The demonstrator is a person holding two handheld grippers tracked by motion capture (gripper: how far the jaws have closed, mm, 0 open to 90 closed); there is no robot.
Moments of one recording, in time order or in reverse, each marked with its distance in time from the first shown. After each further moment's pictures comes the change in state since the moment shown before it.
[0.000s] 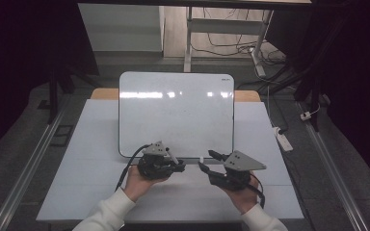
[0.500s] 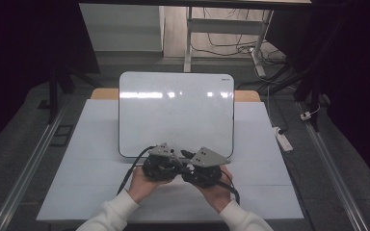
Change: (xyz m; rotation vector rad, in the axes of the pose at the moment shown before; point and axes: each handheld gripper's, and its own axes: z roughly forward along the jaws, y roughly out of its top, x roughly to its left) left arm -0.004 0.002 0.010 0.025 -0.019 -0.011; right arm 0.040 0.023 0.052 0.057 0.032 -0.046
